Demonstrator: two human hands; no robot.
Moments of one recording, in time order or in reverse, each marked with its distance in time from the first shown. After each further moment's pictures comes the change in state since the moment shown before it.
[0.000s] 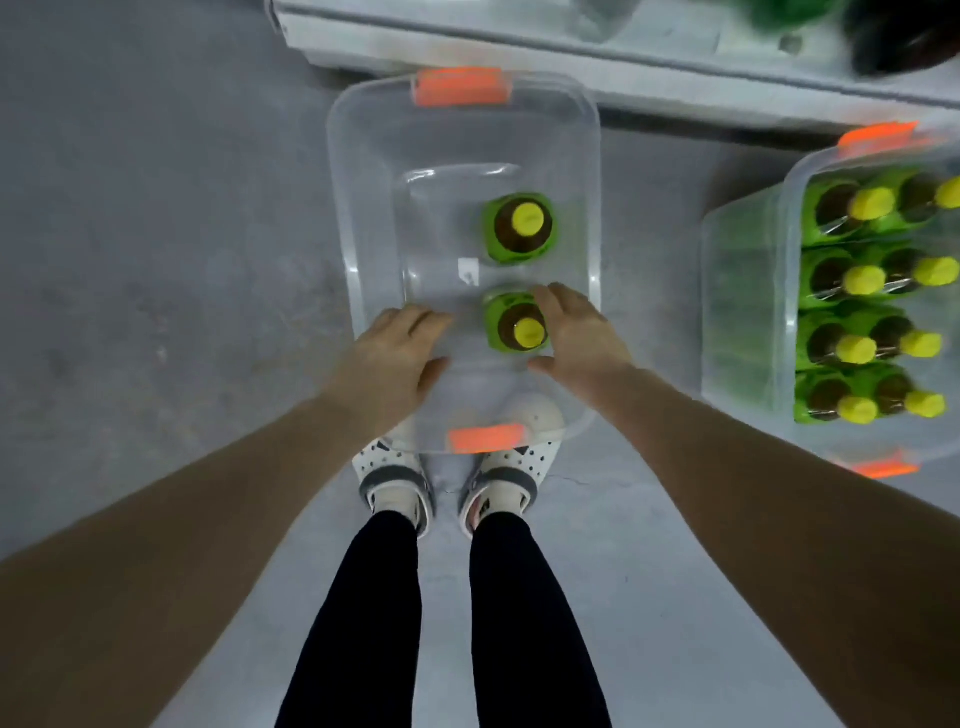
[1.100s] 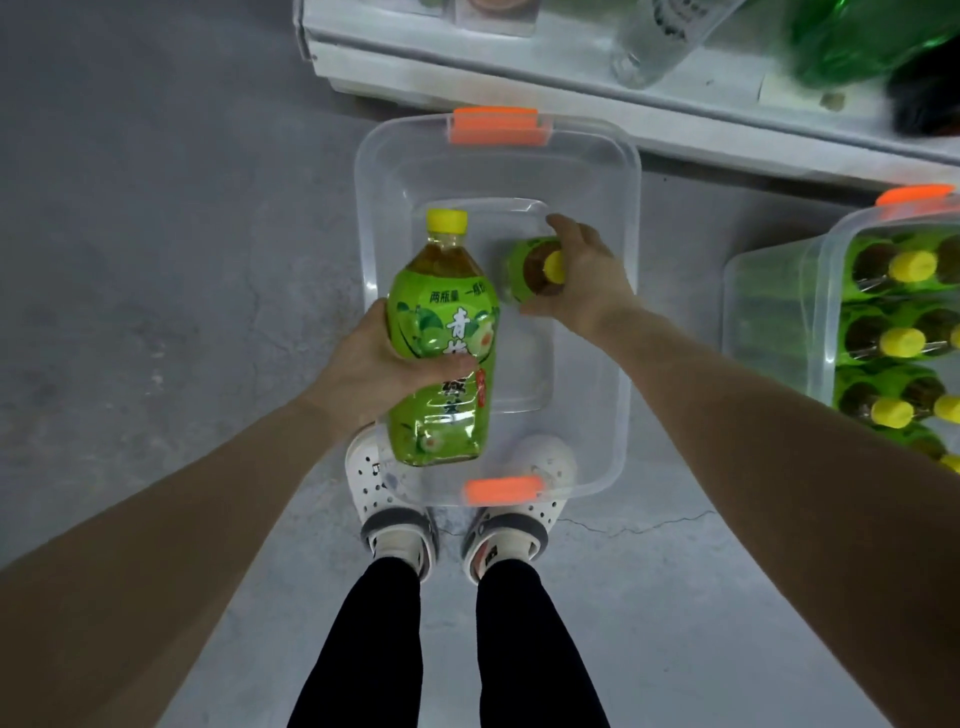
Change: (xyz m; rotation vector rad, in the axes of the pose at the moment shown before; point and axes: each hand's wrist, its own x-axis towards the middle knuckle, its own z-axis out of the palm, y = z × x) left_hand 0.034 -0.037 -0.032 -1.051 -0.125 -0.706; right_hand 0.092 -0.024 -0.056 0.251 0.139 0.077
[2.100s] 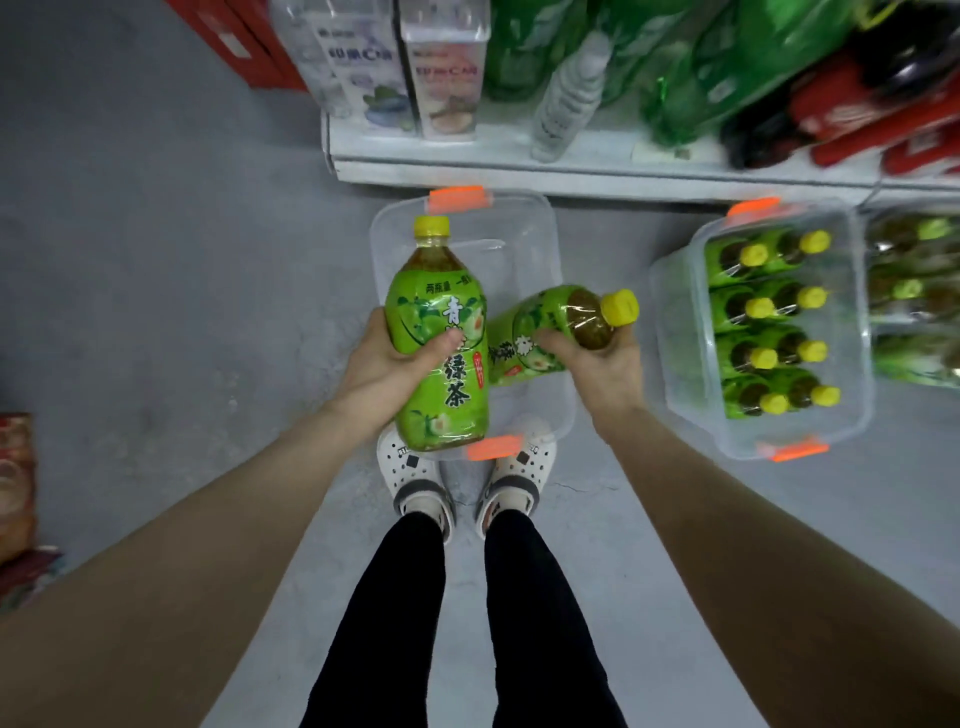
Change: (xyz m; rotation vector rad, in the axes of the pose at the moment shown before) left_hand -0.144 0.097 0.004 0.092 0.129 0.132; right_hand -0.199 -0.032 -0.065 0.881 0.408 0.433
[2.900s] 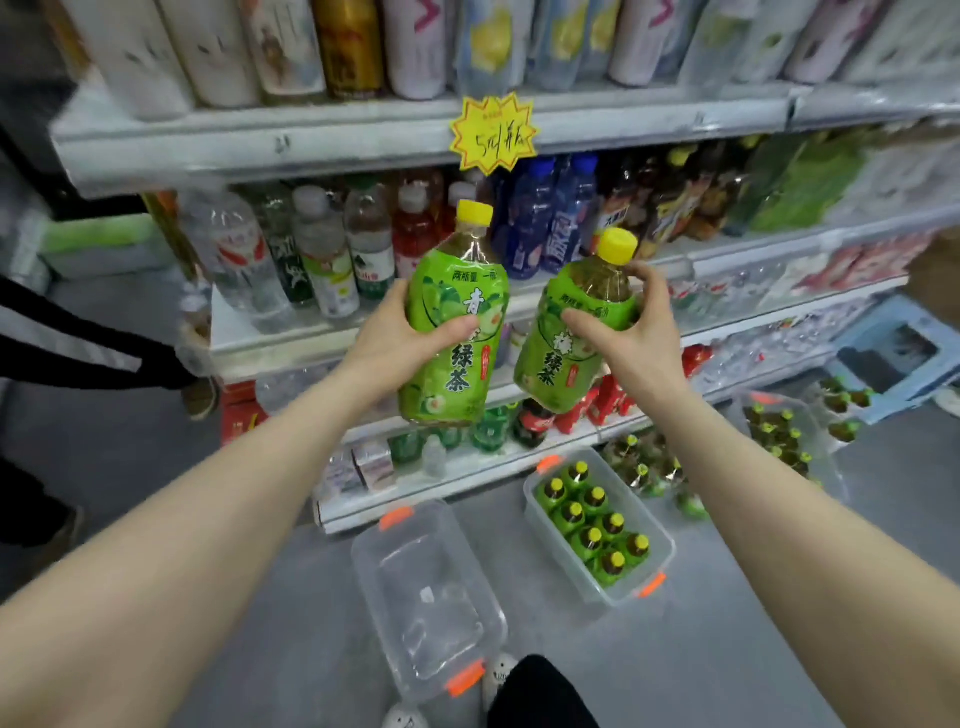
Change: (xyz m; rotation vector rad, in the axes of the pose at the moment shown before) left_hand -0.343 0.449 -0.080 0.292 -0.060 0.941; right_hand -0.345 -0.347 -0.333 0.181 0.440 -0.873
